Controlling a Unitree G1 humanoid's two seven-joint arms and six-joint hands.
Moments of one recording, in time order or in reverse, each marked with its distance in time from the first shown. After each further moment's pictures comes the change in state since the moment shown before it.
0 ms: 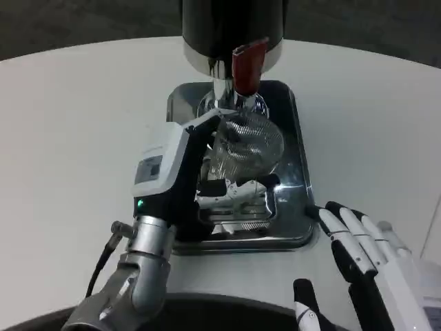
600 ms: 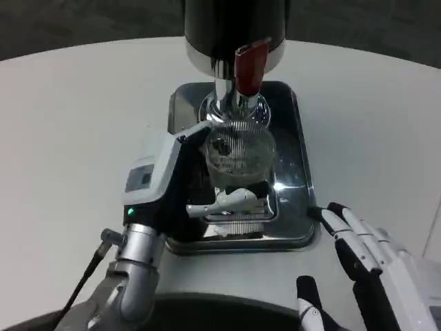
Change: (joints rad) left arm 0.039 0.041 -0.027 -0.032 -0.010 0.025 -0.020; right arm 0.002 0.012 -0.006 0.000 0.028 0.001 0.001
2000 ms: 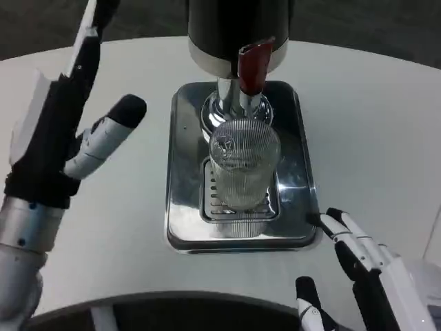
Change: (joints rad) left arm 0.342 0.221 0.335 -0.847 -0.748 0.000 -0.704; right arm -0.015 0.019 -0.010 0.022 0.020 0.004 0.024
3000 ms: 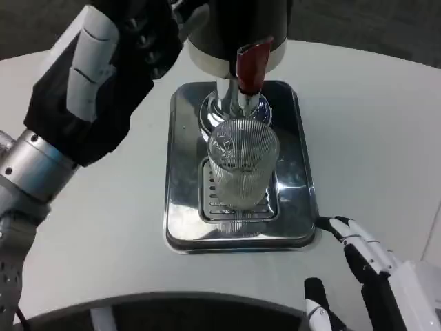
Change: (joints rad) left arm -0.166 -0.027 0.096 -0.232 -0.489 0.601 -0.520; right arm 0.022 0.002 0.001 0.002 0.010 0.024 -0.025
